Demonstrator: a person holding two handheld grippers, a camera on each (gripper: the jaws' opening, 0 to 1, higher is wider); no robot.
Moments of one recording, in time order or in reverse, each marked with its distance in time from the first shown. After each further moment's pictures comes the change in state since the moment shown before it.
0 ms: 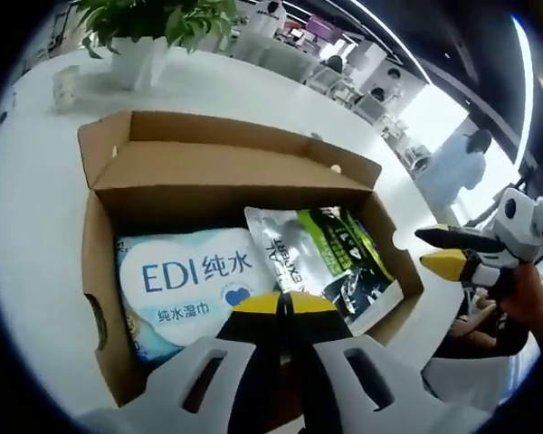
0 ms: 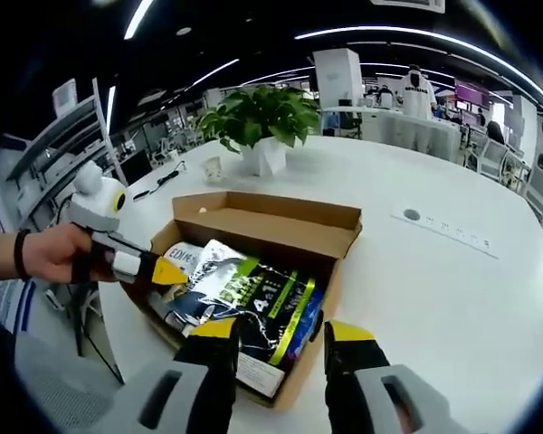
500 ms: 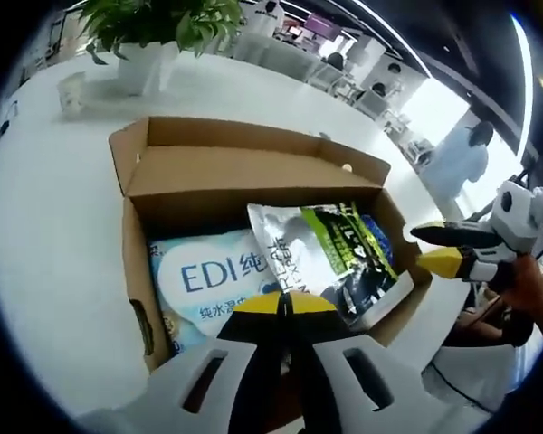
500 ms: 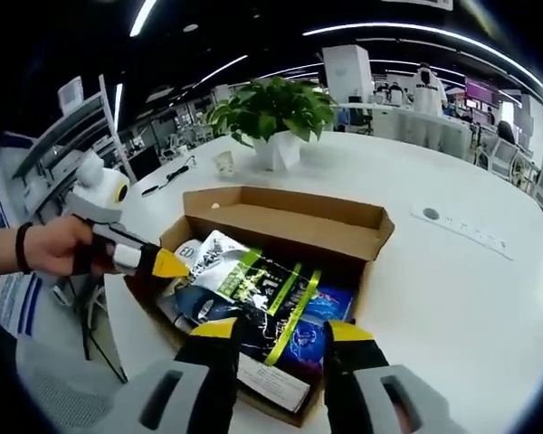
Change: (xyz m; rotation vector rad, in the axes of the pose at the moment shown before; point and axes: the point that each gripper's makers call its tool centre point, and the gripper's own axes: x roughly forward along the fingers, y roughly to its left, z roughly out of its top) left arm -0.012 0.018 0.001 0.035 0.016 0.021; right arm 0.019 0.021 -0.001 -0.005 0.025 0.054
